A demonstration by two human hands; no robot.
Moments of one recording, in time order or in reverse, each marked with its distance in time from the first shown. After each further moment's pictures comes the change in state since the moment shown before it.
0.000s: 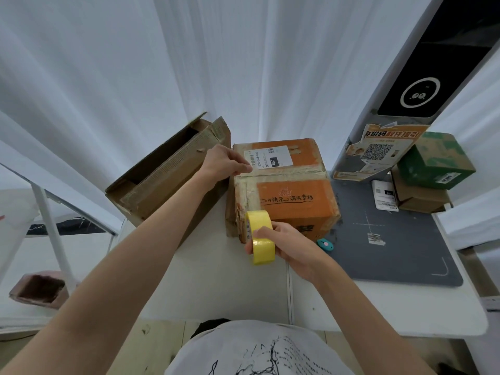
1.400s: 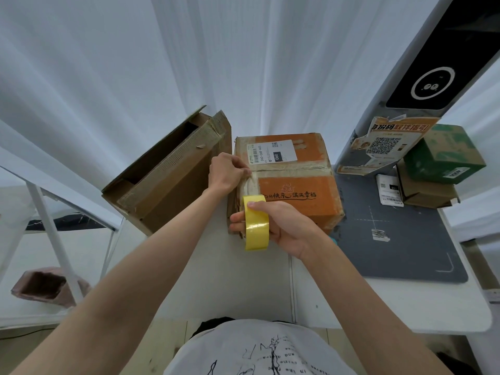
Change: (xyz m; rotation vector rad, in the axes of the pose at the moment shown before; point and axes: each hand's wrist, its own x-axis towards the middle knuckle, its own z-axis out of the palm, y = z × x) left_hand 0.027 -0.044 0.032 0.137 0.200 0.015; right_hand 0.019 -0.046 0.010 0.300 -0.047 0.014
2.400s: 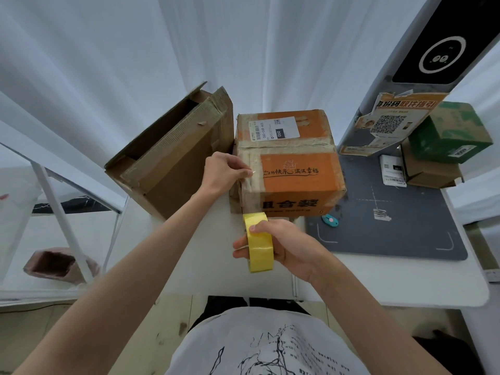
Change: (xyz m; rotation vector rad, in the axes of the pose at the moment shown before) left_hand -0.072 -0.013 -0.012 -0.118 -0.063 0.086; right_hand -0.046 0.061 0.004 -0.067 -0.060 0.097
